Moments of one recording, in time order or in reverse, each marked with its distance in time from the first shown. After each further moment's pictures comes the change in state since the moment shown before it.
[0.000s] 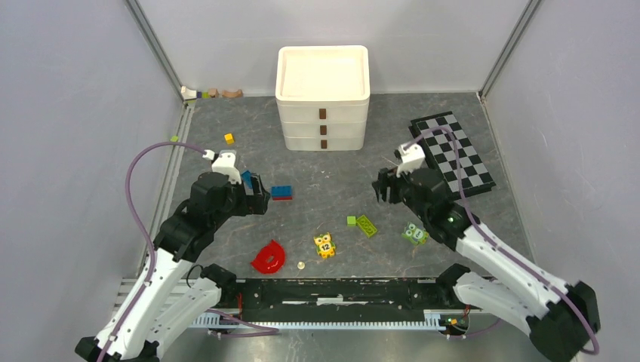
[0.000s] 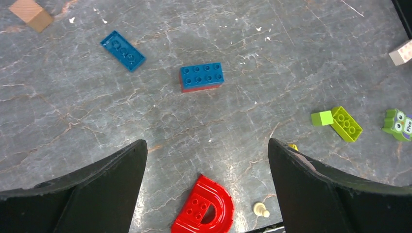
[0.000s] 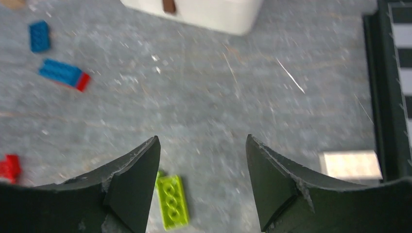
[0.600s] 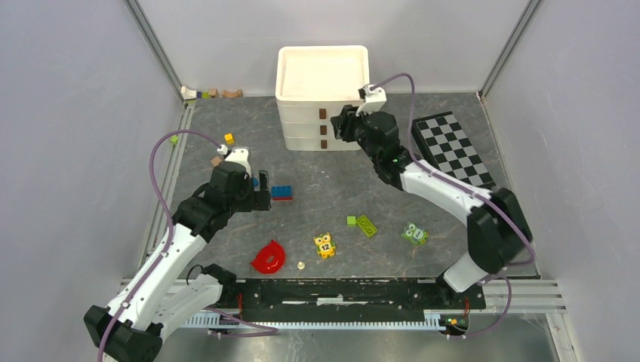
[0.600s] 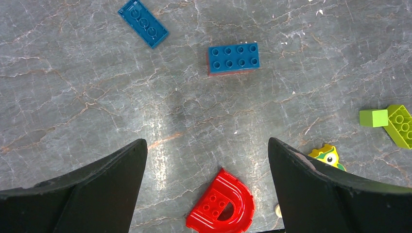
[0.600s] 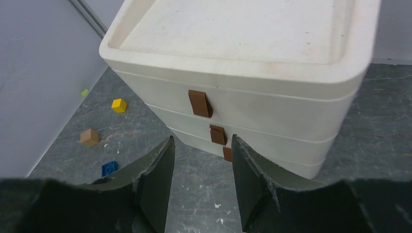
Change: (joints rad) left arm 0.000 0.163 0.011 -0.021 -0.065 -0.002; right arm 0.003 0.669 0.499 0.437 0.022 0.107
